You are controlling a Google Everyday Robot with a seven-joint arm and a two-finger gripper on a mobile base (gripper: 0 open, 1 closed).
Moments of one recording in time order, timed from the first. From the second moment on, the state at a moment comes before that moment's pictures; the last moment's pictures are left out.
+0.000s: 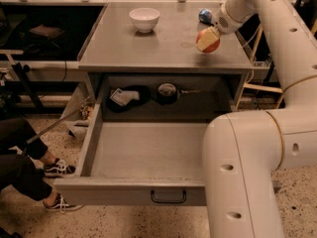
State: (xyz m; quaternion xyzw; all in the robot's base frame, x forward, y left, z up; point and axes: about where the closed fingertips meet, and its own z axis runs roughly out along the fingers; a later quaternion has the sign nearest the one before) arm 0.819 -0.192 0.882 -0.39 0.87 0.04 0.31
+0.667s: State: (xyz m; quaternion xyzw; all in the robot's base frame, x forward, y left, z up) arm 0.819 -0.192 0.882 -0.39 0.87 0.04 0.31
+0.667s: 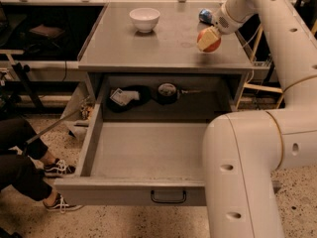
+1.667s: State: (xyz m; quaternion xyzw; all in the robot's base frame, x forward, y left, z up) arm 0.809 -0.196 0.908 -0.38 0.87 0.03 0.31
